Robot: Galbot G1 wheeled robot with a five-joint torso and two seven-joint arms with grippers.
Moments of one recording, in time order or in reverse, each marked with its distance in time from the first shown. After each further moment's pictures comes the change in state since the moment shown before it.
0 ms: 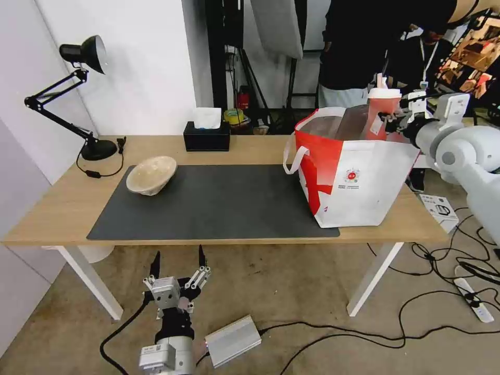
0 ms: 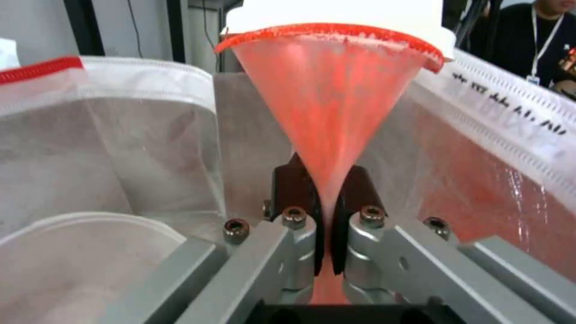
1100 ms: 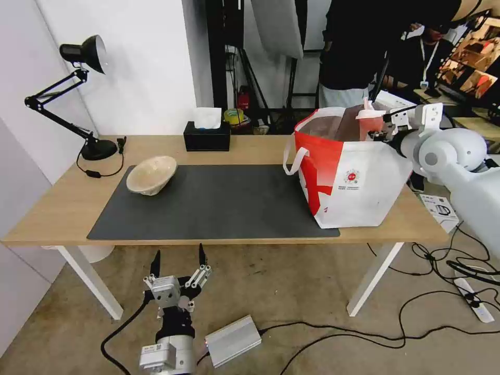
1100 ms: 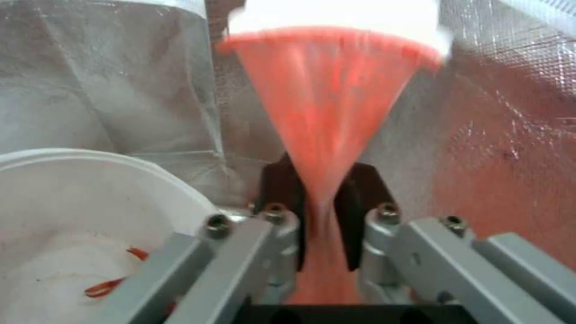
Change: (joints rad) left arm -0.006 0.000 0.002 0.004 -0.003 -0.007 0.002; right arm 0.047 0.029 -0.078 -0.016 0.056 -0.134 0.106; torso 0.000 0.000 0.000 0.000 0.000
